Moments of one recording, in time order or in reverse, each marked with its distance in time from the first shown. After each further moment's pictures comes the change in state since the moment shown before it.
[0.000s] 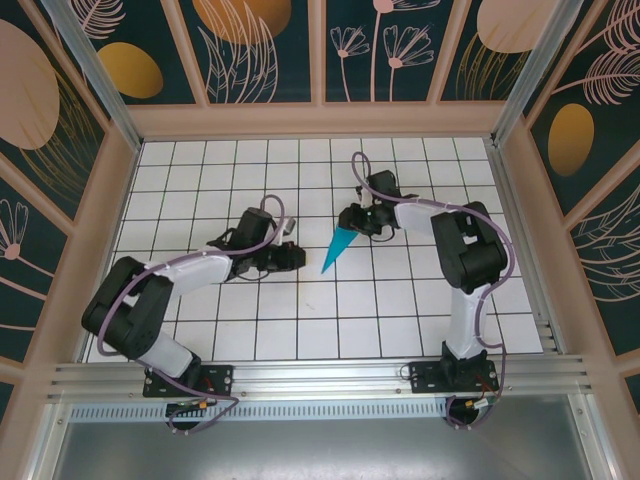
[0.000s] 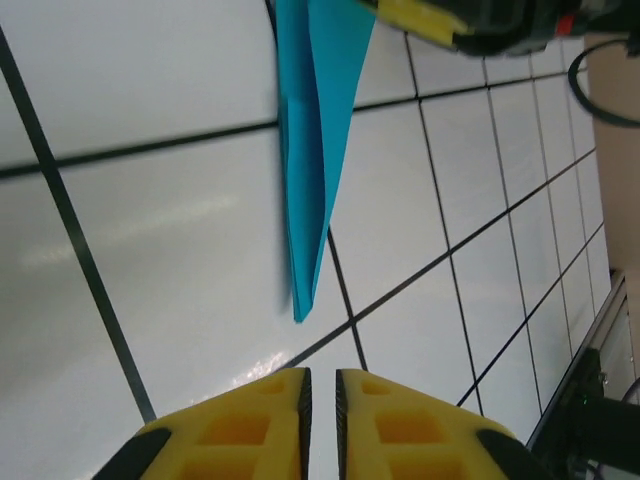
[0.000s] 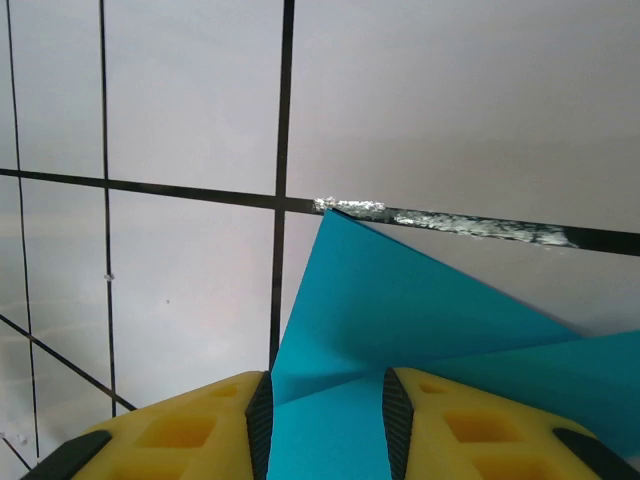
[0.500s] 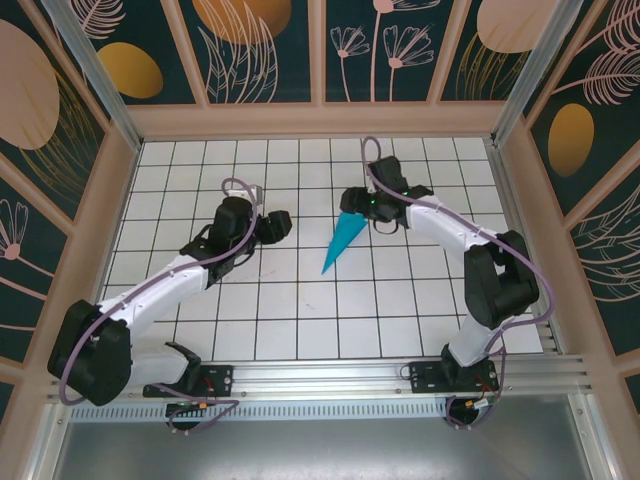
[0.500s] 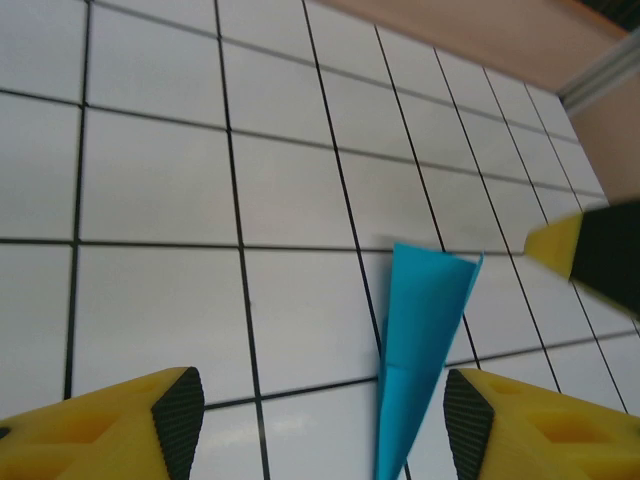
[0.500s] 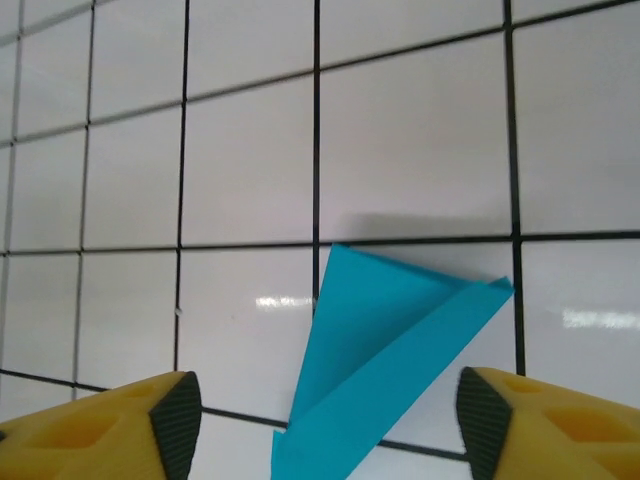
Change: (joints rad) left arm 0.006 -0.266 0.007 0.013 -0.520 -0.006; right arm 0.103 -0.275 0.008 -0.185 0.348 0.089
